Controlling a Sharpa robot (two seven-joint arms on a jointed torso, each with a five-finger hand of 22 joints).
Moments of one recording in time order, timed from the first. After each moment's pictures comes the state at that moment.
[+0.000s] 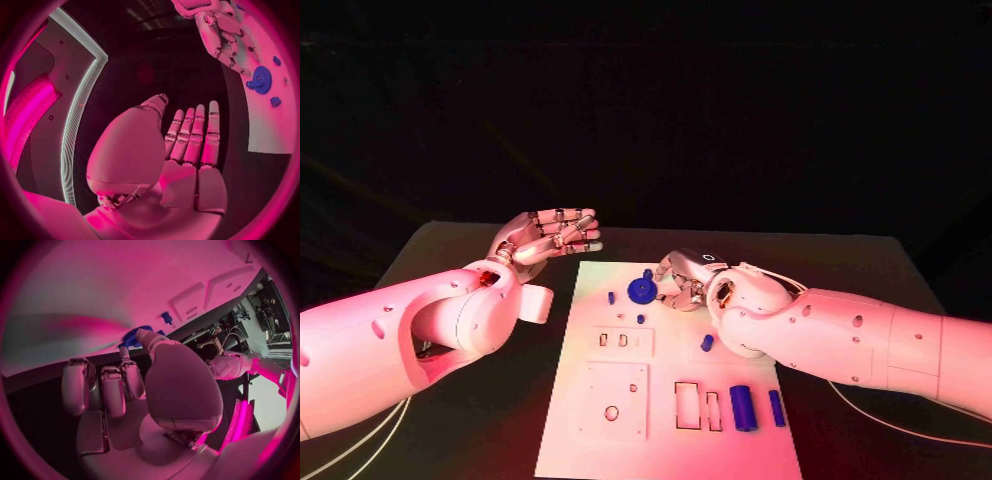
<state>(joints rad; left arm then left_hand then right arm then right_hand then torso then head) 1.18 -0.95 0.03 1.63 -0.04 -0.37 0.39 1.51 -0.13 0.26 0.28 0.25 0.80 0.21 0.18 0.14 0.92 0.21 0.07 0.07 0.86 0.18 0.20 0.21 0.17 0.84 0.27 0.24 0.08 1.24 -0.54 -0.17 1.34 -1.47 -0.43 -0.29 1.33 -0.24 0.42 0.22 0.26 0.88 0.16 0.17 0.37 1.41 0.08 1.39 1.31 1.47 0.00 1.55 1.31 0.06 1.42 0.11 1.37 1.31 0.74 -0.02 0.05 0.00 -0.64</state>
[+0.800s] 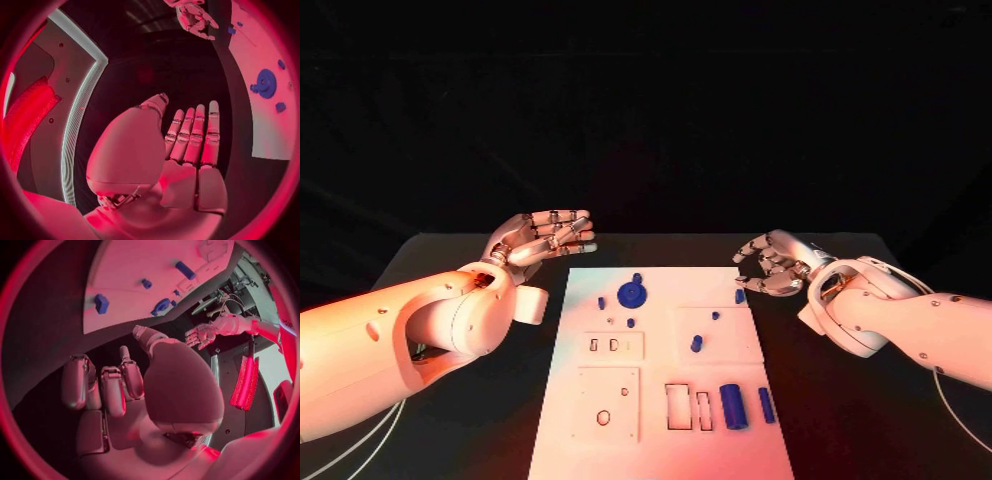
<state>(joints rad) 1.18 -0.95 0.03 1.63 -0.04 -0.37 0.39 1.52 -0.14 0.26 0.27 0.25 0.80 0.21 0.18 0.14 0.92 0.21 0.07 0.07 0.86 0.18 0.20 0.21 0.17 0.84 0.27 0.24 0.08 1.29 -0.94 -0.17 1.51 -1.14 -0.51 -0.08 1.37 -0.27 0.43 0.17 0.26 0.90 0.16 0.17 0.37 1.39 0.07 1.37 1.31 1.47 0.00 1.54 1.31 0.06 1.39 0.11 1.32 1.31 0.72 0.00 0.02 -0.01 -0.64</state>
